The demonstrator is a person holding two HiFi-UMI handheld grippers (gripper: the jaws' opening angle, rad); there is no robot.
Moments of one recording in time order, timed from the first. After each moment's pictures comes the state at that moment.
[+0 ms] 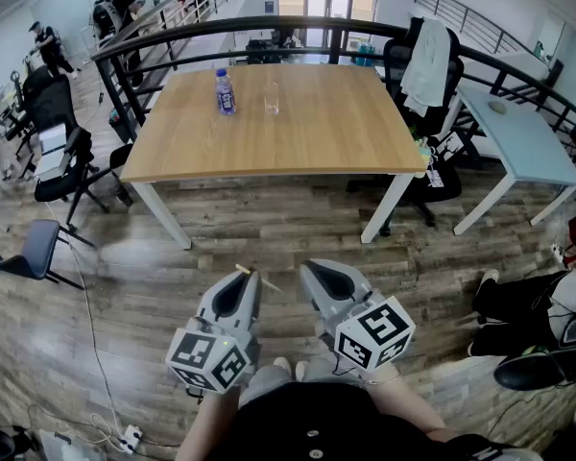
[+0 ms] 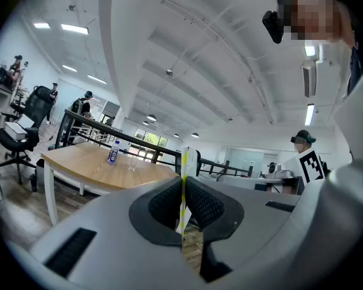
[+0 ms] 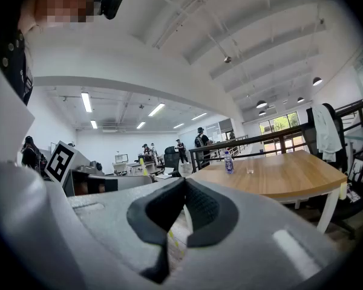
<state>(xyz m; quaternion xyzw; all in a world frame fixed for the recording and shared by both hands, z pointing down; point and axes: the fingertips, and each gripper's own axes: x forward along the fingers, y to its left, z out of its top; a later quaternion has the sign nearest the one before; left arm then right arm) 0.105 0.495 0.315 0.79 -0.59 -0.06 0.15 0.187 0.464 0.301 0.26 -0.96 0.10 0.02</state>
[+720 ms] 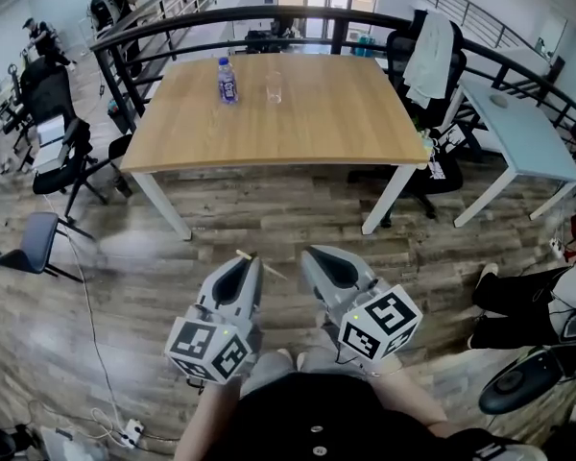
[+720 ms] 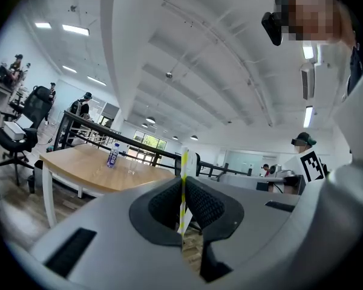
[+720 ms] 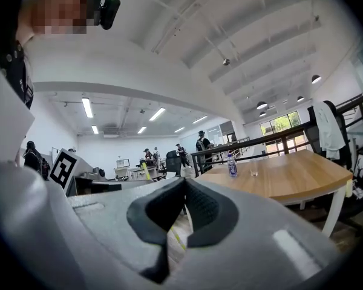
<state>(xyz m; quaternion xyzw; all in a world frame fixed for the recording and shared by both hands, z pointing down) 0.090 0.494 0.311 0.80 -0.59 -0.07 0.14 0.170 0.467 0.293 0.25 -0.96 0.10 0.00</state>
